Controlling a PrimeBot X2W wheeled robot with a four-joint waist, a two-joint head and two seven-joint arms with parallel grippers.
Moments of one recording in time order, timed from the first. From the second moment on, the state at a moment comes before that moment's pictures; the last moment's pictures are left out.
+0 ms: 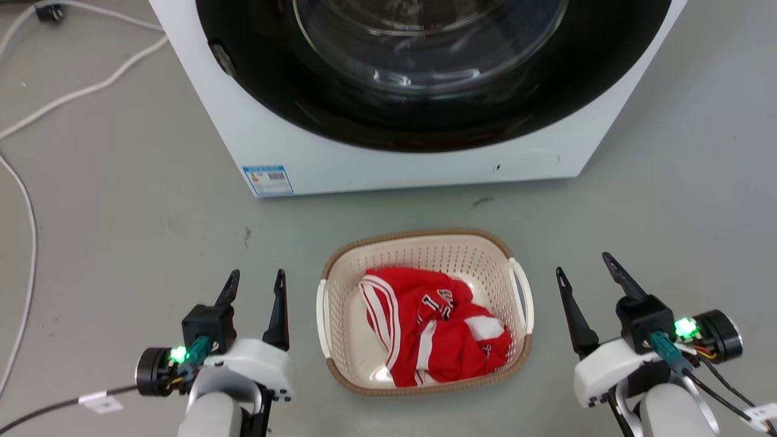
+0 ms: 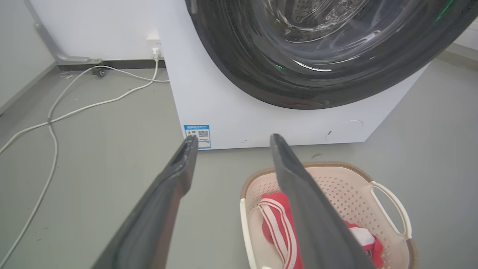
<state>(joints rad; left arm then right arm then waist) -0.21 0.05 -0.04 0.43 -0.11 -0.03 -0.26 -0.17 -0.05 0.02 0.34 -0.21 0.13 -0.26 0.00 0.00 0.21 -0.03</state>
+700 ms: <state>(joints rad) -0.66 0.05 -0.09 1.03 -0.11 -0.10 -0.26 -0.56 -0.05 -0.02 0.80 -0.35 0.13 -0.26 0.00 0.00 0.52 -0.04</state>
